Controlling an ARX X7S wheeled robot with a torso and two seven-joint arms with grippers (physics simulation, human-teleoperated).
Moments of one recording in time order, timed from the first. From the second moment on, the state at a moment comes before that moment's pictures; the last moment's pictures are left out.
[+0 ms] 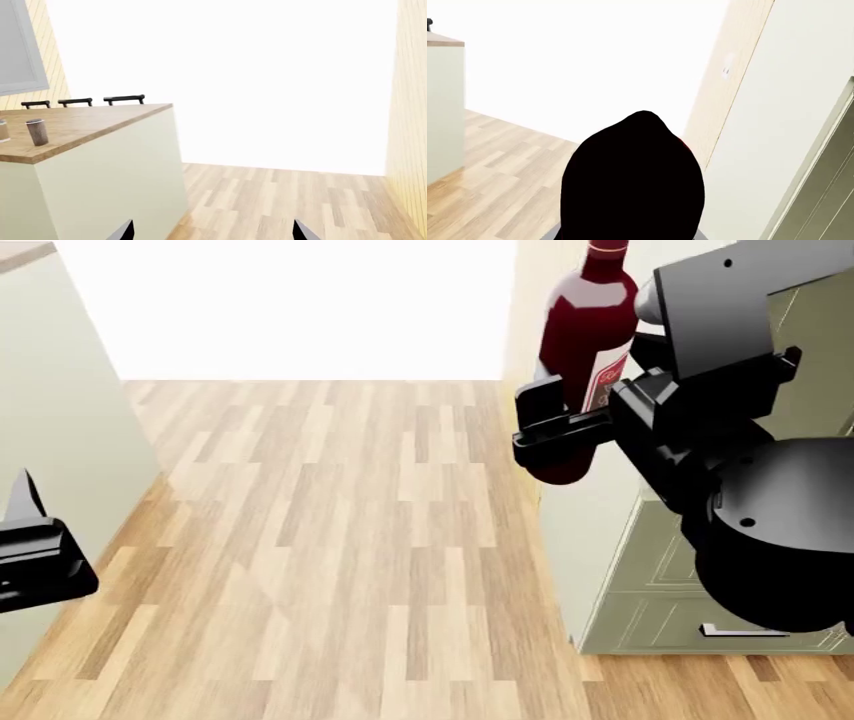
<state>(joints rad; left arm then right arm) -0.36 -1.01 -0.50 1.00 -1.93 -1.01 -1.44 1.28 0.72 -0.59 -0.48 1.55 1.01 0.98</state>
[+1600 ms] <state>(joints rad) -0.35 -1.01 -0.54 1.00 -1.92 -1.02 -1.42 1.32 0.71 -0.63 -0.46 1.54 1.02 0.96</state>
